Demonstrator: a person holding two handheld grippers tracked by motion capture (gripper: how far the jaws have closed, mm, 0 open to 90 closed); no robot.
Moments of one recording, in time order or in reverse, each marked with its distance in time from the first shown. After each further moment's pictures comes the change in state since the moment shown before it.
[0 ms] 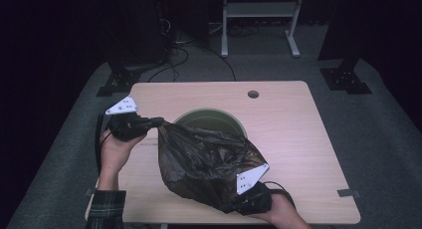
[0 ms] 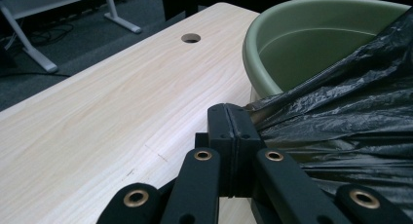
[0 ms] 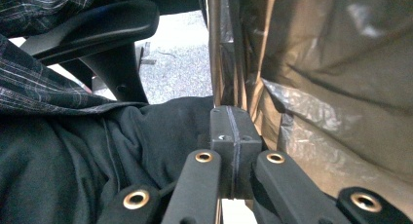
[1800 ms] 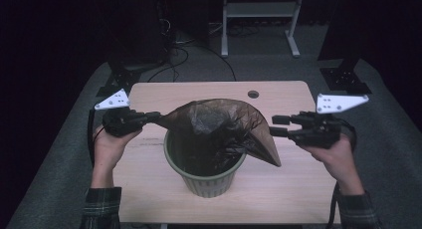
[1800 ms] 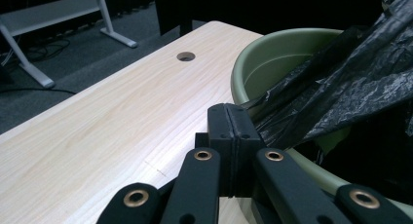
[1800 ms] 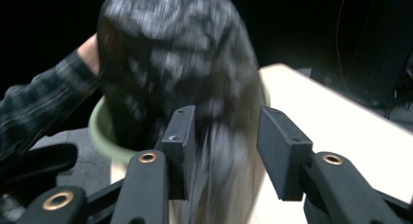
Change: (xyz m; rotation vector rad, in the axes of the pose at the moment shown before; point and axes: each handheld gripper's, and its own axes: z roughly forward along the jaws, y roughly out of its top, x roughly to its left) left arm 0.001 0.015 -0.020 -0.051 -0.030 0.005; right arm -0.042 0.057 -0.202 -0.417 -0.337 0.032
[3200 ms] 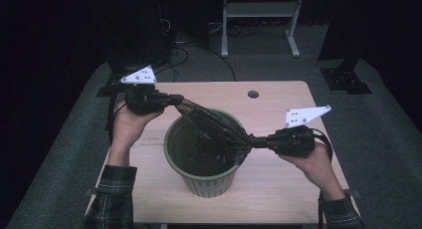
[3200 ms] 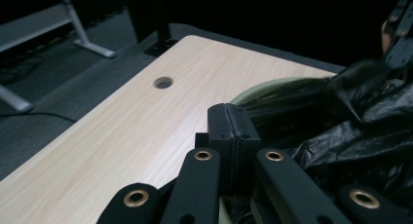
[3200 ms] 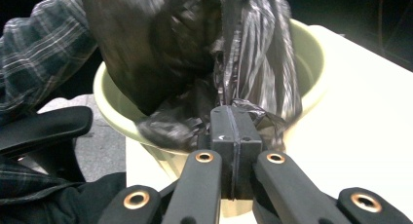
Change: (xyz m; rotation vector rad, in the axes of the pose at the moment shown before) left arm -0.011 0.068 0.031 0.027 -0.071 0.093; right arm 0.016 -0.022 0.044 0.149 0.071 -0.010
